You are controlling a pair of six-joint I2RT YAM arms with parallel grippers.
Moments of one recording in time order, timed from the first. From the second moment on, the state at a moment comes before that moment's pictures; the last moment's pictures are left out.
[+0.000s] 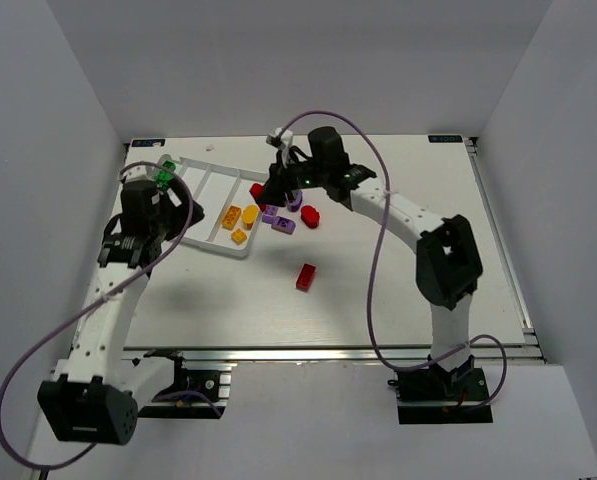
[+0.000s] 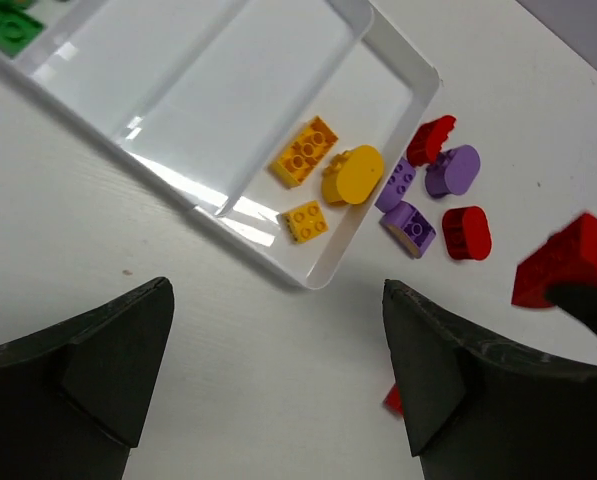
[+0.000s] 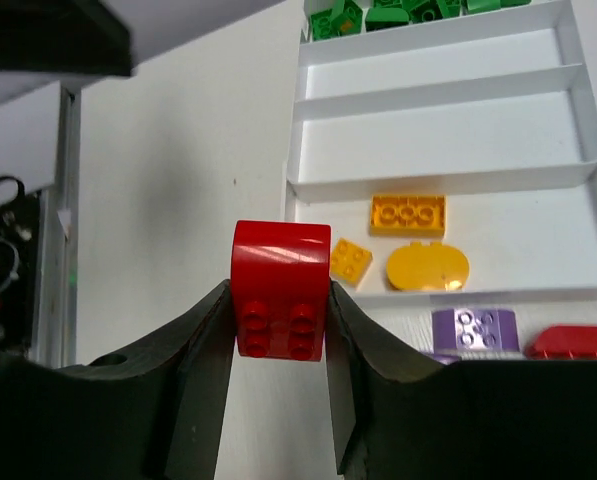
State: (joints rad) left arm -0.07 1.07 1.03 -0.54 -0.05 -0.54; right arm 0.66 1.94 1.65 -0.09 -0.78 -0.05
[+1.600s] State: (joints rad) left arm -0.06 0.57 0.95 -0.83 -0.16 -0.82; right arm 0.87 2.66 2.15 0.41 -0.42 0.17
